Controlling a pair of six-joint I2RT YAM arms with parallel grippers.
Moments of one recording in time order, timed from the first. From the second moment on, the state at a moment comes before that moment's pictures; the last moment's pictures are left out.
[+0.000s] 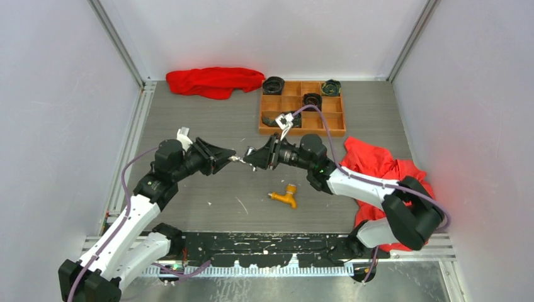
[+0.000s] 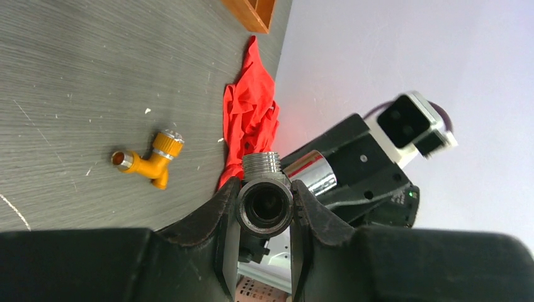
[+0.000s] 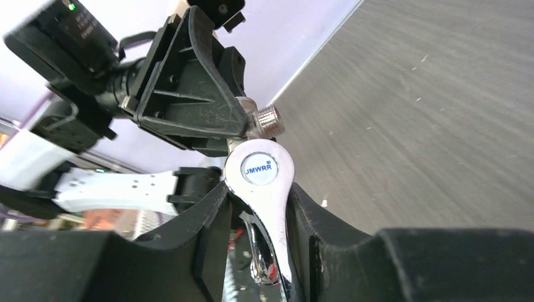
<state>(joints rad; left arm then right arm) -0.38 0.80 0.63 -0.18 0.37 -1.36 0.74 1.35 0.69 0.66 -0.47 0.73</state>
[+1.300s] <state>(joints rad) -0.38 0.82 0.67 -0.19 0.36 -1.32 1.33 1.23 0.78 0.18 0.88 -0.34</state>
